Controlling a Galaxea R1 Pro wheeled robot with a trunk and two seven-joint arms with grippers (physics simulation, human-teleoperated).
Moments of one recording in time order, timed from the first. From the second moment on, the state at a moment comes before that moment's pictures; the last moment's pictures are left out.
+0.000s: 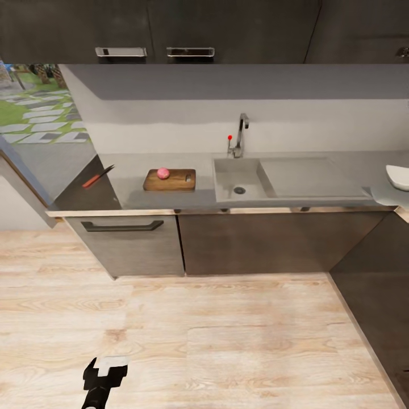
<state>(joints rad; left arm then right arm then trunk) -0.55 0.06 -0.21 0.08 0.11 -0.64 0.24 -0.06 0.02 -0.27 -0.39 0.24 -0.70 -0.07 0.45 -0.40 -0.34</state>
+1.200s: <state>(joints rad) -0.55 0.06 -0.21 0.08 0.11 -0.64 0.24 -0.06 0.03 -0.27 -0.39 0.24 -0.72 -0.07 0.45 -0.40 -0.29</state>
